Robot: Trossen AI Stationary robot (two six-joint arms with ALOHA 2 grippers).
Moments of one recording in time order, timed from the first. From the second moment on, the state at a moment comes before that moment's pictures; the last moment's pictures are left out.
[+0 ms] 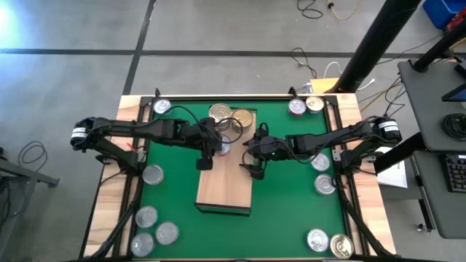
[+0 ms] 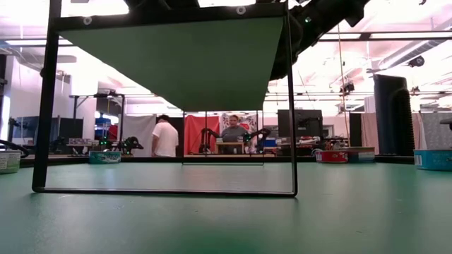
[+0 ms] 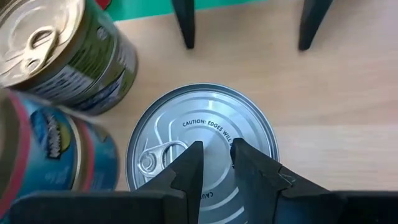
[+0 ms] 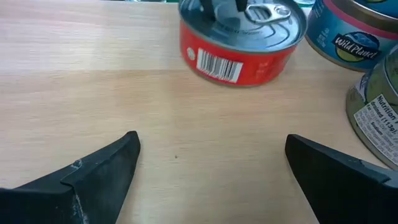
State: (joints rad) left arm 0.05 1.46 1.18 -0.65 -0.14 0.20; right arm 0.04 1.62 0.98 -0.08 0.18 0.05
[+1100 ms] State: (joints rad) left arm 0.11 1.23 1.06 -0.84 -0.51 0.12; right arm 0.05 1.35 1.01 -0.53 0.27 0.13
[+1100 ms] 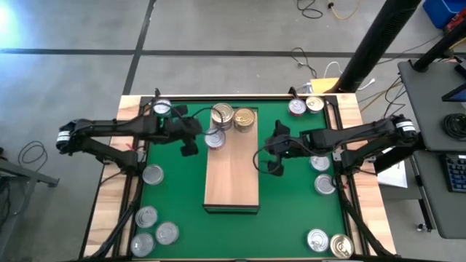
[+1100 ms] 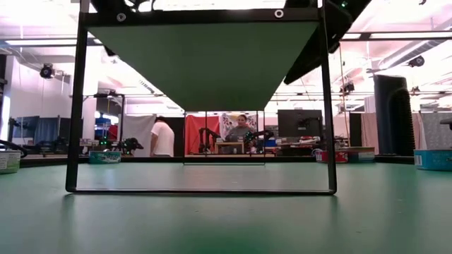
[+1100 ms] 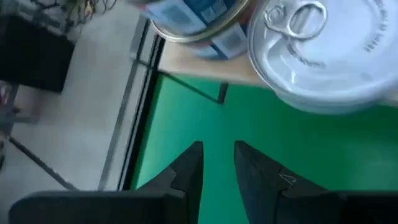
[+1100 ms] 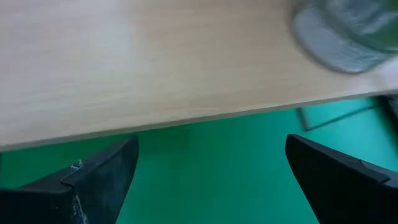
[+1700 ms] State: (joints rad) left arm 0.08 1.33 1.03 -0.71 -0.29 0.13; right arm -0.12 1.31 1.01 -0.88 0.65 0.47
